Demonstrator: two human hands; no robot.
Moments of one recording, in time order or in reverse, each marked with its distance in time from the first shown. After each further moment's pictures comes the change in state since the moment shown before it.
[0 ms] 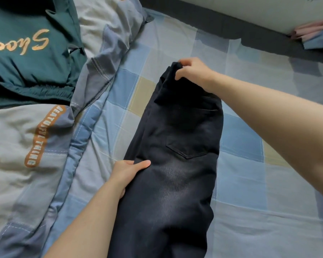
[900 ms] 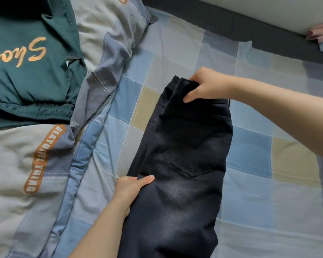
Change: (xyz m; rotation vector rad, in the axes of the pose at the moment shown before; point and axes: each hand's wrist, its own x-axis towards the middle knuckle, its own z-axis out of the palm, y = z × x) left_hand 0.002 0.013 0.004 -0.049 0.048 -0.129; right_hand -0.003 -0.023 -0.033 -0.469 -0.279 -0.035
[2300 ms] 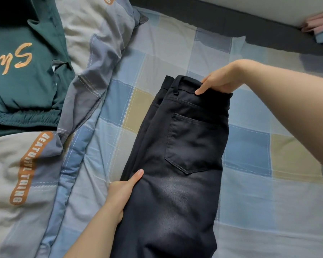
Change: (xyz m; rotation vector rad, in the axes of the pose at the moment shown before) left_hand 0.007 0.003 0.000 -0.055 0.095 -0.037; right_hand 0.038 0.083 -0.026 0.369 -0.538 0.432
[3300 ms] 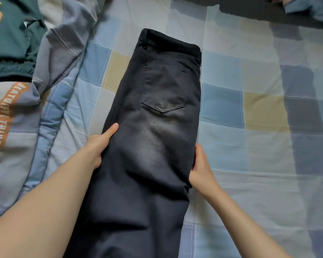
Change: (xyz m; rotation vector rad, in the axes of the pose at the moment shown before) left_hand -0.002 0.005 -0.012 0.016 -0.041 0.123; right_hand -0.020 0.170 0.371 0.483 0.876 -0.481
